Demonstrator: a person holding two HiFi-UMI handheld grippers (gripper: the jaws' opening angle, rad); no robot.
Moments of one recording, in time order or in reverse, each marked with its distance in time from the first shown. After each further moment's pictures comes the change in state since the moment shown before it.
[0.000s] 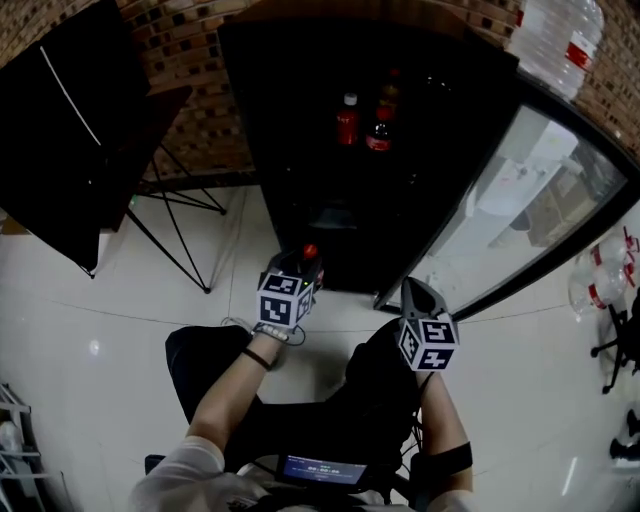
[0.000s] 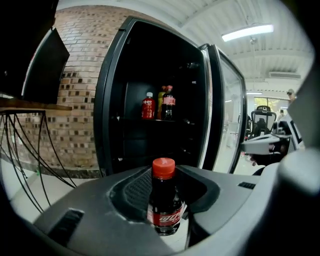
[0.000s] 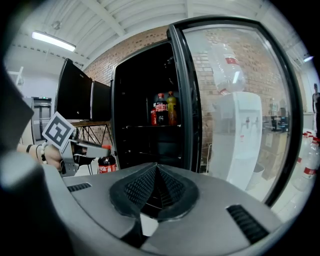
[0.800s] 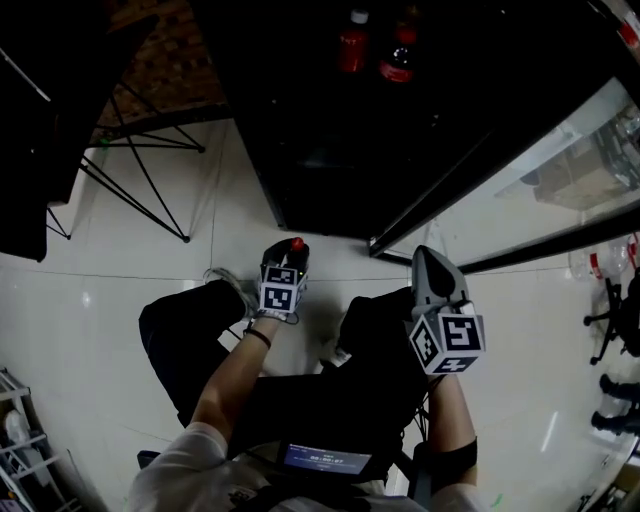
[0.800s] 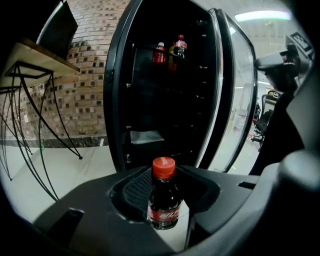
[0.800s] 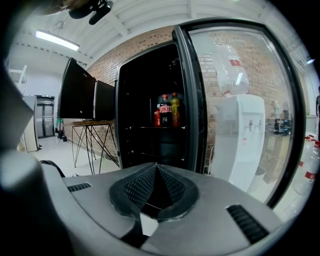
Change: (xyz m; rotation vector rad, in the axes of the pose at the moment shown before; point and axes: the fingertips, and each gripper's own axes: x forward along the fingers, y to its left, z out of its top) left arm 0.066 0.031 -0.210 -0.055 0.205 0.059; right arm 0.009 0.011 0.007 -0.030 -0.005 0.024
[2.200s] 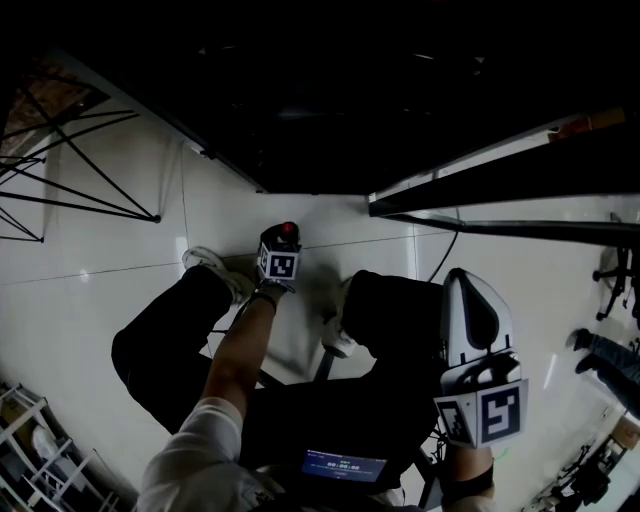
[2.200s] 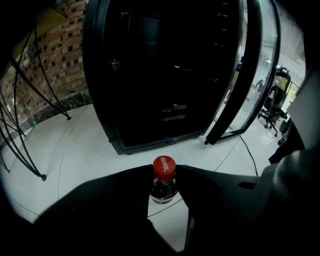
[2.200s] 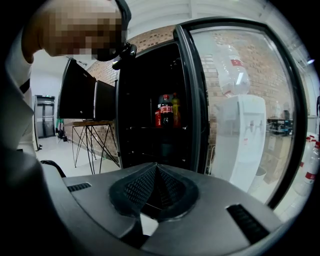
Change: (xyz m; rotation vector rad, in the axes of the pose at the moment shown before) left arm 0.171 0.039 -0.229 -0.014 0.420 0.026; right arm 0.026 -0.011 -0.015 0.036 0.039 0.009
